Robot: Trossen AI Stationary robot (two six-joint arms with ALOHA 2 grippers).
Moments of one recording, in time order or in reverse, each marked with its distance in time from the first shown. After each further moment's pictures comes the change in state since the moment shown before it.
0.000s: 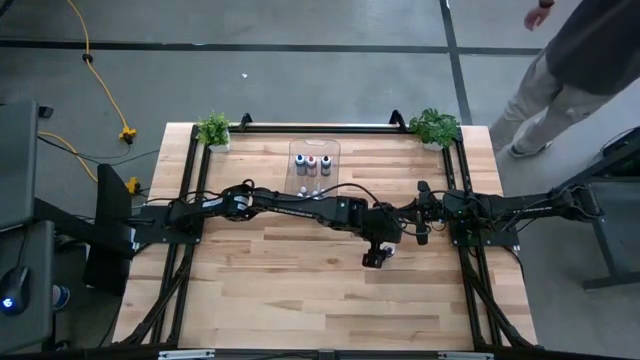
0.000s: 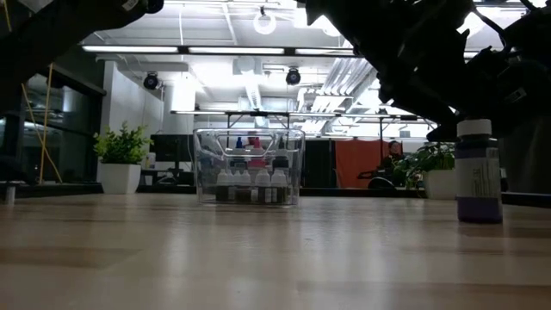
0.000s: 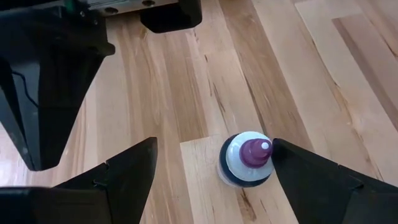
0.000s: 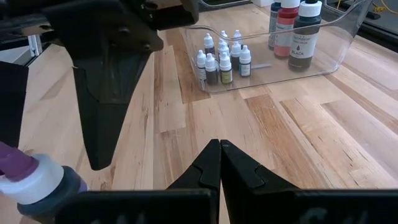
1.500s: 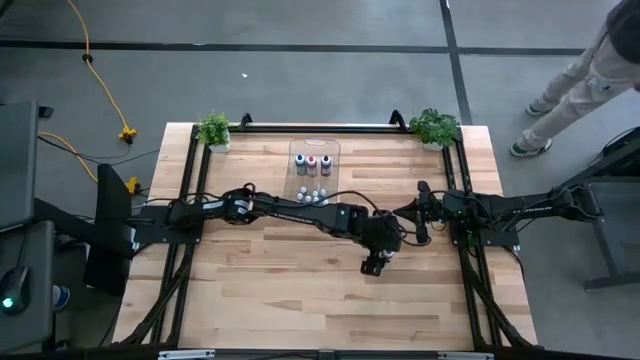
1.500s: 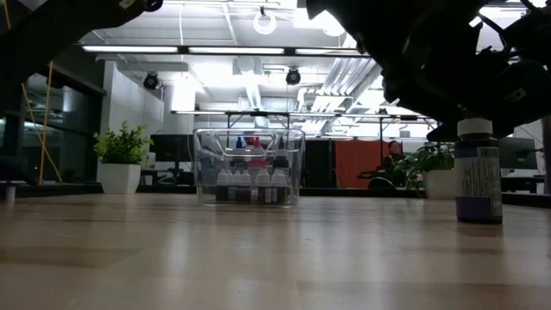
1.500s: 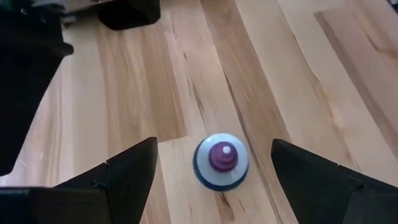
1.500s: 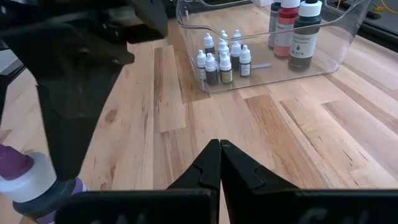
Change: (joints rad) left arm -0.033 0.011 0.012 -0.009 0.000 -0.007; right arm 0.000 0.000 0.000 0.000 0.000 0.000
